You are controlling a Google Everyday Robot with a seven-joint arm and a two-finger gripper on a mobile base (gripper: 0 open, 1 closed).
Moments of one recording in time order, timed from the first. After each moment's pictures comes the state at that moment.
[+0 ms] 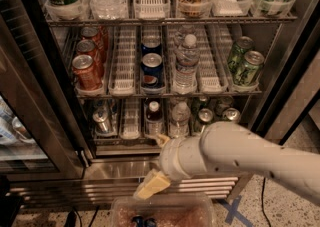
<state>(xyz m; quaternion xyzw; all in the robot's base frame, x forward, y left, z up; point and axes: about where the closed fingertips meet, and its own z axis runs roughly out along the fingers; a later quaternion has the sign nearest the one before) 0.433 0.026 0.684 -0.57 0.72 0.20 0.35</state>
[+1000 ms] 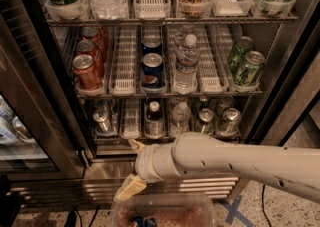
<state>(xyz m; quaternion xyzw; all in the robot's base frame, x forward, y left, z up) 0.450 0.101 0.627 -0.61 0.66 0.23 0.38</state>
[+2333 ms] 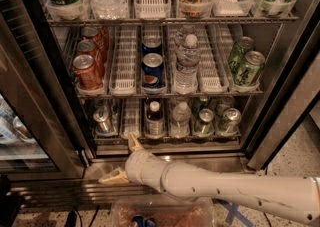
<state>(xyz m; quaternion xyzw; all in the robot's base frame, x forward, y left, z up) 0.510 0.136 0.603 -0.48 0.65 0.19 0.55</state>
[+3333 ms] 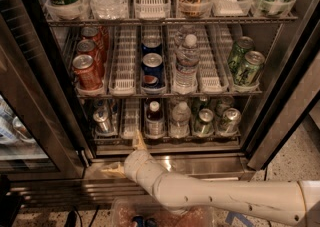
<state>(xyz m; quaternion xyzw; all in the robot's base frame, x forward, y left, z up) 0.539 0.127 0.600 -0.39 0.68 0.14 0.60</state>
